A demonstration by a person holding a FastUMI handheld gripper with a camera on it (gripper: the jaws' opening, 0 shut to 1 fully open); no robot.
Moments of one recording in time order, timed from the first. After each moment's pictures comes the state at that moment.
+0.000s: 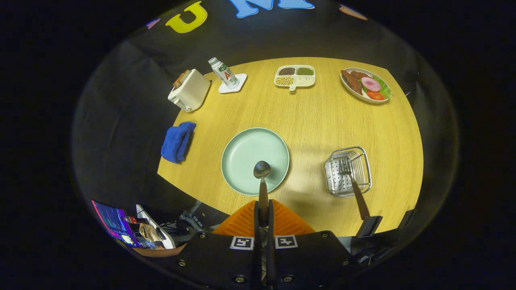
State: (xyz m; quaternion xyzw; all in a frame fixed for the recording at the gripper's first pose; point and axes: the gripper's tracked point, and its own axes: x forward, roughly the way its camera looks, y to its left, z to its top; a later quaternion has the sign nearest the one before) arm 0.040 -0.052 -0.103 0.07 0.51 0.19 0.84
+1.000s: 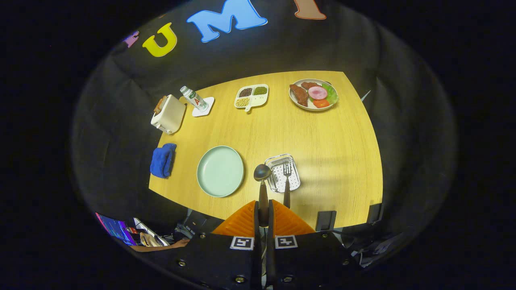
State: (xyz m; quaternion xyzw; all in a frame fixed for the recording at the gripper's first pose) arm 0.032 -0.177 -0.059 0.10 0.49 0.10 0.86
